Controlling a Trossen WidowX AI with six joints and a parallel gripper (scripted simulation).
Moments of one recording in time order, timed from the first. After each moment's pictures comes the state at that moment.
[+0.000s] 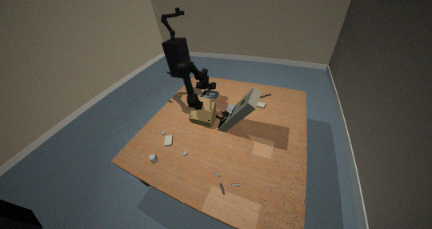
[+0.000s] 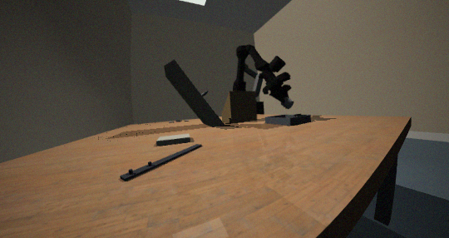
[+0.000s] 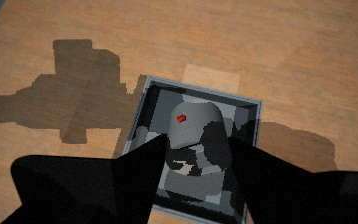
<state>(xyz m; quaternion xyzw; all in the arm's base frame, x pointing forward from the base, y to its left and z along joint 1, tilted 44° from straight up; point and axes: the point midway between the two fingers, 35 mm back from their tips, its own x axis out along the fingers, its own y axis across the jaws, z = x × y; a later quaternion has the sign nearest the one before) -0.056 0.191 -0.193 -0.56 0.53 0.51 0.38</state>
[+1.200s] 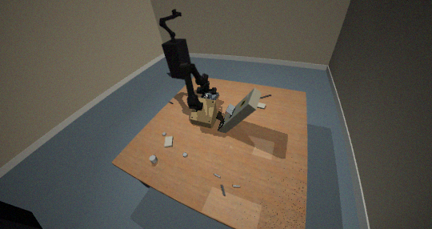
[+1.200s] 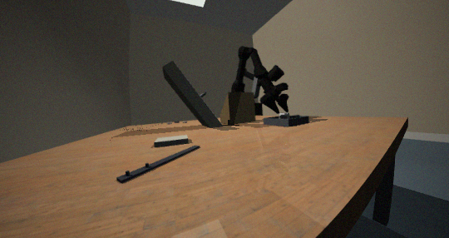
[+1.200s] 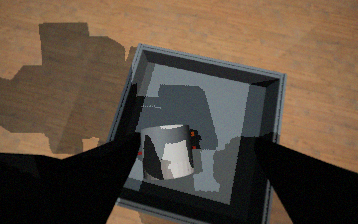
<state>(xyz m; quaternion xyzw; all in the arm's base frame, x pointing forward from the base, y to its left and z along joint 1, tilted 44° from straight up) -0.053 0.156 -0.217 -0.57 0.54 0.50 0.37</state>
